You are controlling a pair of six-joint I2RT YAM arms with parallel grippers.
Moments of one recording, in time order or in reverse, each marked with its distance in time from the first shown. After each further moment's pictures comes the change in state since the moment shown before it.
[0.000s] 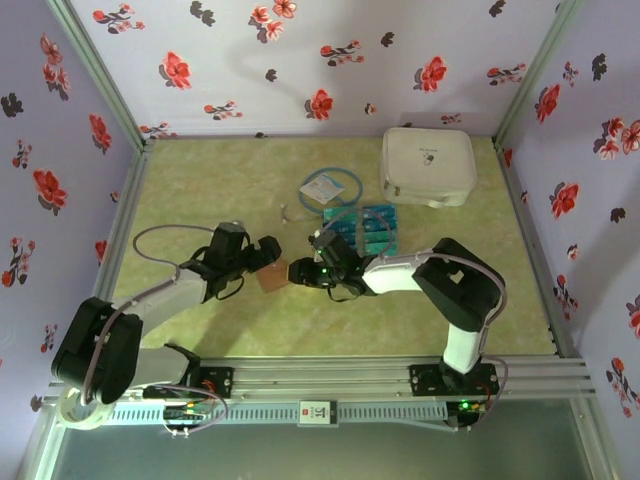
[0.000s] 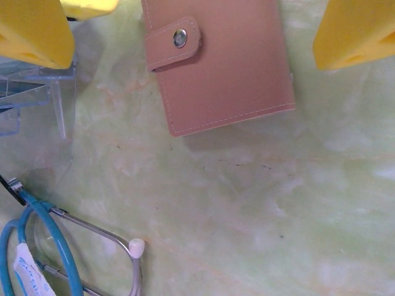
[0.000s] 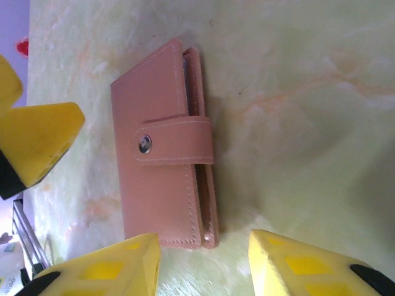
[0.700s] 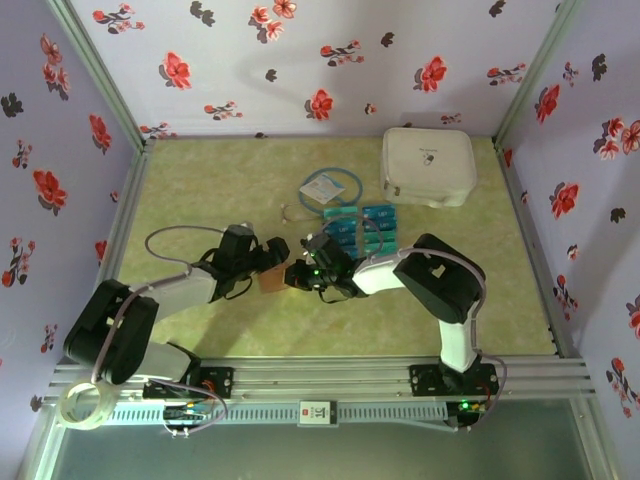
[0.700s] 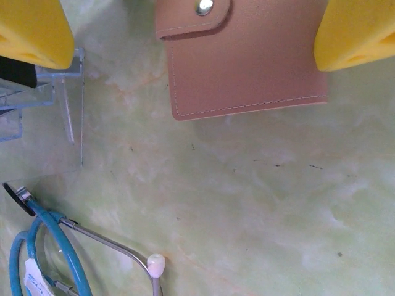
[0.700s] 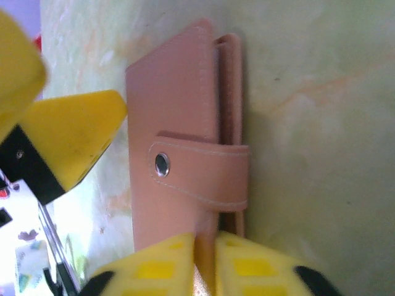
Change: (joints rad) left arm -0.045 0.108 -0.018 0.153 0.010 -0.027; right arm 0.019 0.108 0.032 0.113 -0.056 0.094
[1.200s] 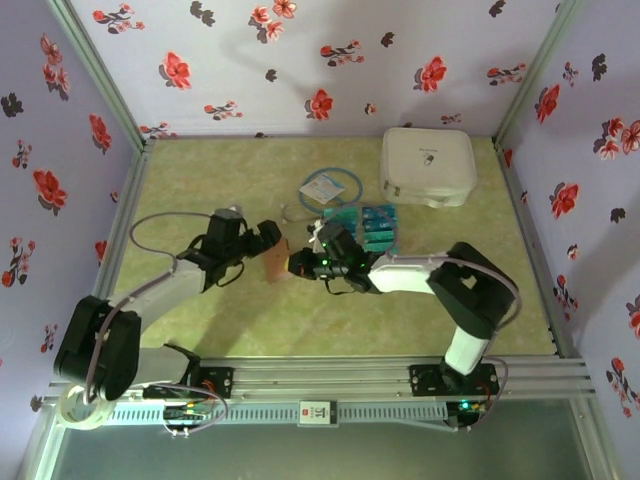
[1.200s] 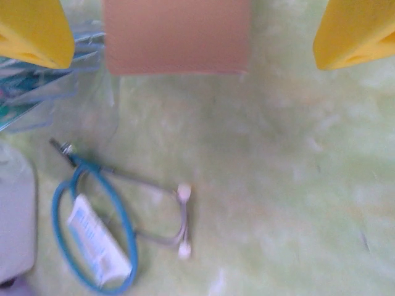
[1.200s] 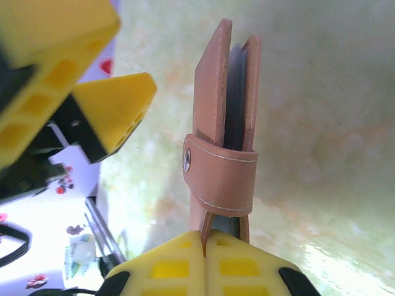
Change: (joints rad) left arm 0.103 -0.116 0.131 -0.181 0.012 0.053; right arm -0.044 -0.235 -0.034 -0.064 -0.019 -0.041
